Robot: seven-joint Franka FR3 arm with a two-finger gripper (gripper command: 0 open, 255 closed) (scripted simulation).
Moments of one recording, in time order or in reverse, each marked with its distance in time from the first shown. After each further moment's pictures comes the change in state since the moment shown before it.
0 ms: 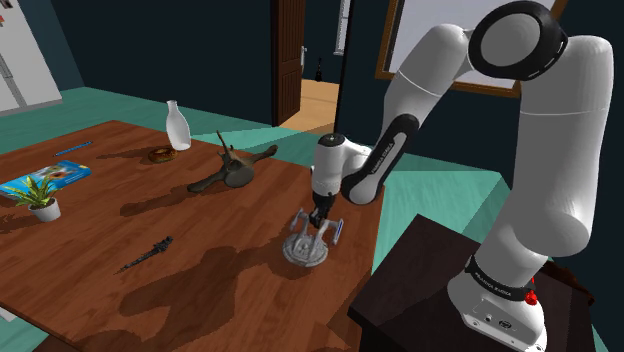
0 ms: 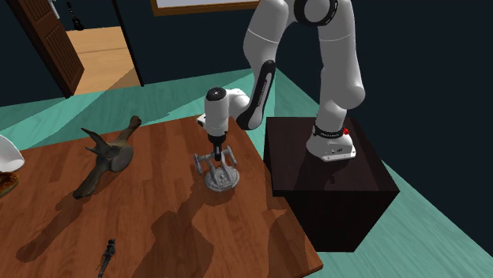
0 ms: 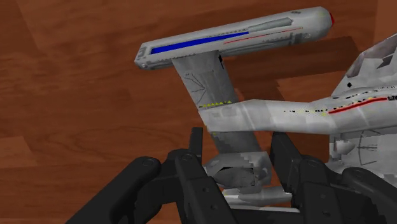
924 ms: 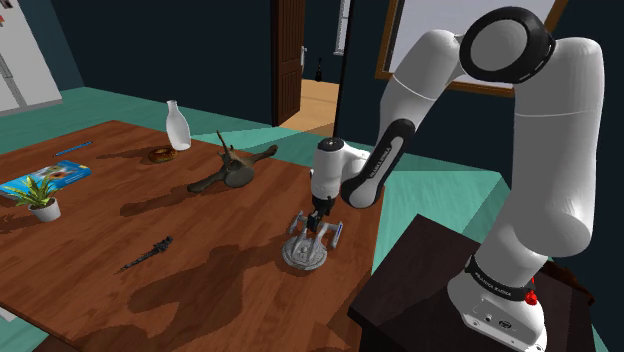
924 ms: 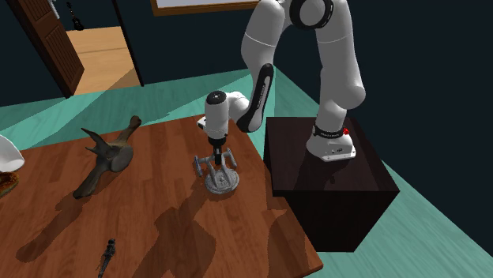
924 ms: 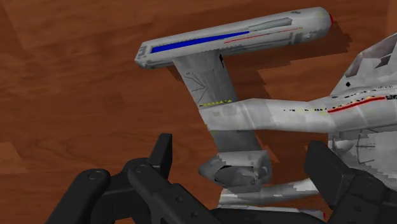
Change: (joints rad) arm 0.017 0.041 -0.022 0.014 -0.027 0.026 0.026
